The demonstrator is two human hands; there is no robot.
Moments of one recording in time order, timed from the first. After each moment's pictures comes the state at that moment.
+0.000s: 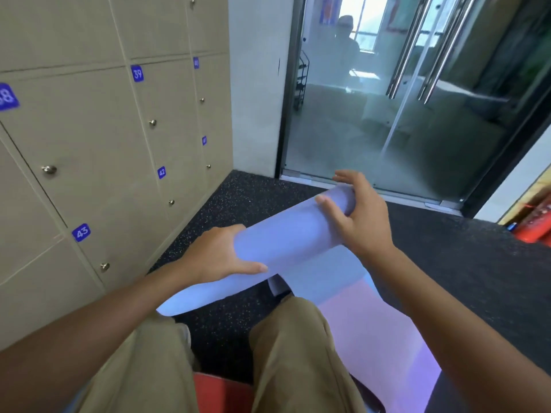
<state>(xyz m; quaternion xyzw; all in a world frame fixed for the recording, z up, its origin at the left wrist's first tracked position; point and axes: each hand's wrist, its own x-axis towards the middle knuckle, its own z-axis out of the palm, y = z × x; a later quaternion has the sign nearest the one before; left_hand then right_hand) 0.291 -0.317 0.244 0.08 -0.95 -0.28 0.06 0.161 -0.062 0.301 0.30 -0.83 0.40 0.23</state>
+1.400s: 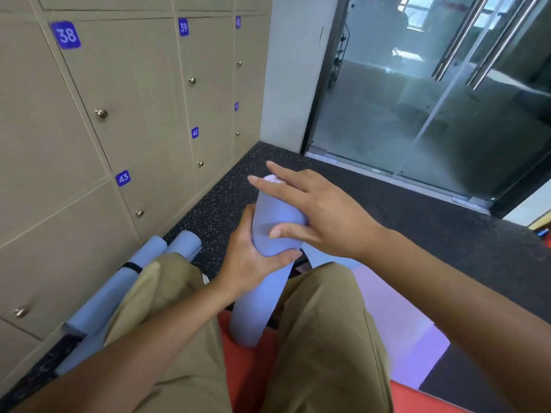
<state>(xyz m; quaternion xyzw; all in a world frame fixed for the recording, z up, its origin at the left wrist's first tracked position) 0.385 -0.246 0.209 0.09 -0.74 -0.58 0.31 0.271 -0.122 0.316 0.65 -0.74 0.16 0.09</state>
